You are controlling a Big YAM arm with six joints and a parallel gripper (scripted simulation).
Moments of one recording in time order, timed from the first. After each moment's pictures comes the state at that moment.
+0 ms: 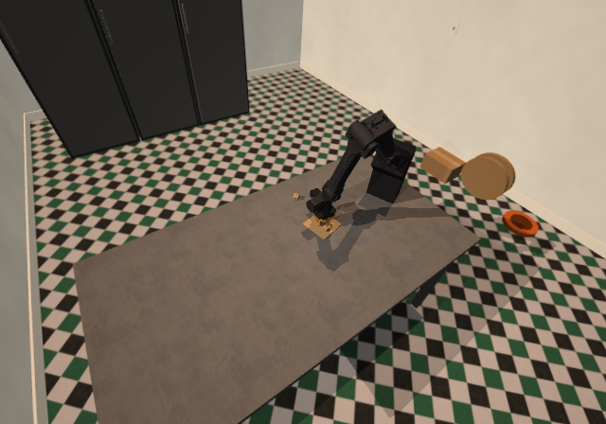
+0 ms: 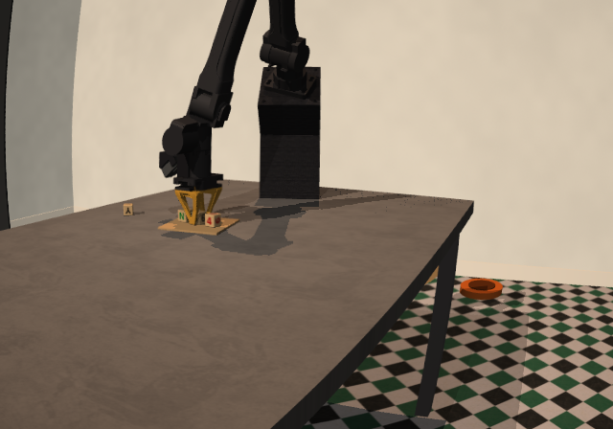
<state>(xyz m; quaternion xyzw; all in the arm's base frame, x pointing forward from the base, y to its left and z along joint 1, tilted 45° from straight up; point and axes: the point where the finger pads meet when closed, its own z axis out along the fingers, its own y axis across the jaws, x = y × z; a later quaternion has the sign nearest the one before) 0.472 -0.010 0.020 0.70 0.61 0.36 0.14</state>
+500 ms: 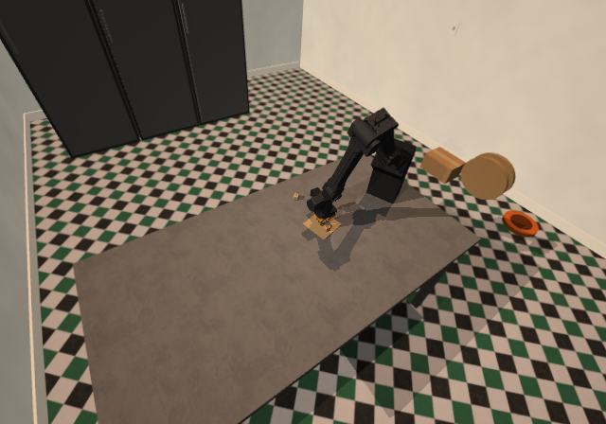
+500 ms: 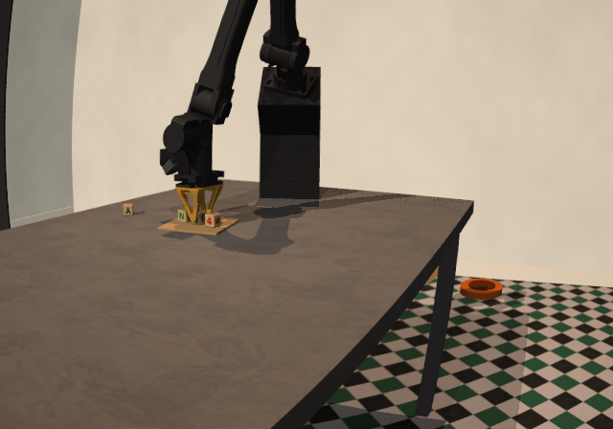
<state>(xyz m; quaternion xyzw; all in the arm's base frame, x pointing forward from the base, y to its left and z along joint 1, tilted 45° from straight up) 0.468 -0.009 0.026 0.70 0.61 0.36 0.14</state>
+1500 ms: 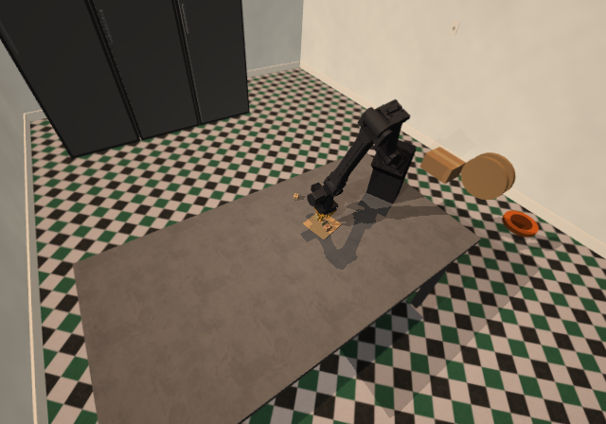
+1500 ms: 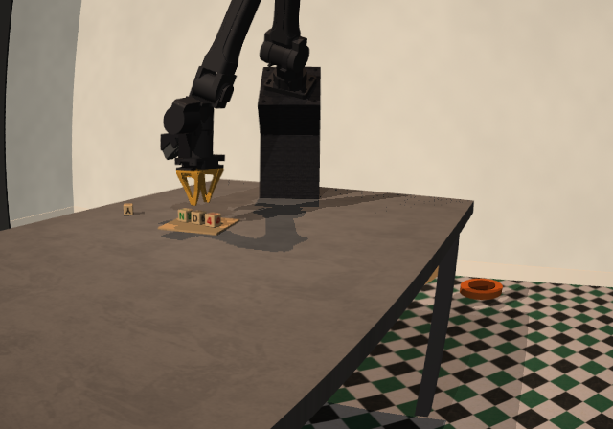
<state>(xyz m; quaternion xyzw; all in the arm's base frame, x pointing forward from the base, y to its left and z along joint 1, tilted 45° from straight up) 0.446 -0.015 0.052 0.69 0.61 0.36 0.14</state>
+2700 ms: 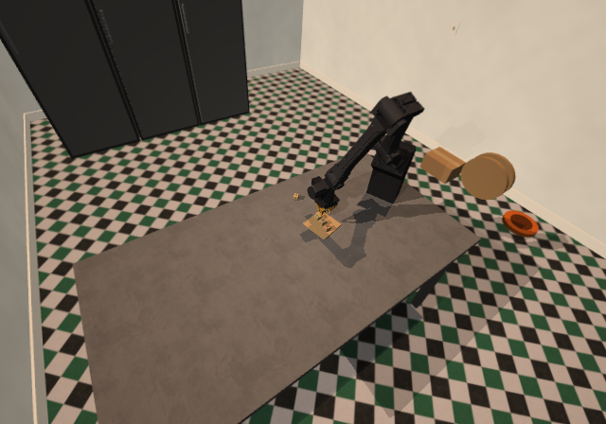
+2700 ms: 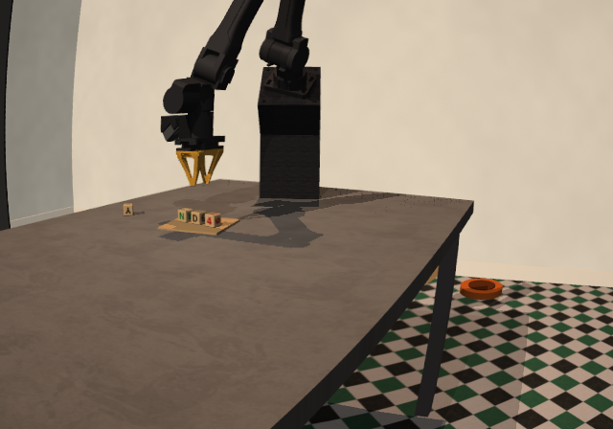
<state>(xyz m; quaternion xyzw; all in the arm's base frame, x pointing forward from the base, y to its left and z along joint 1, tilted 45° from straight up) 0.420 -0.025 0.082 0.69 0.61 0.36 0.14</state>
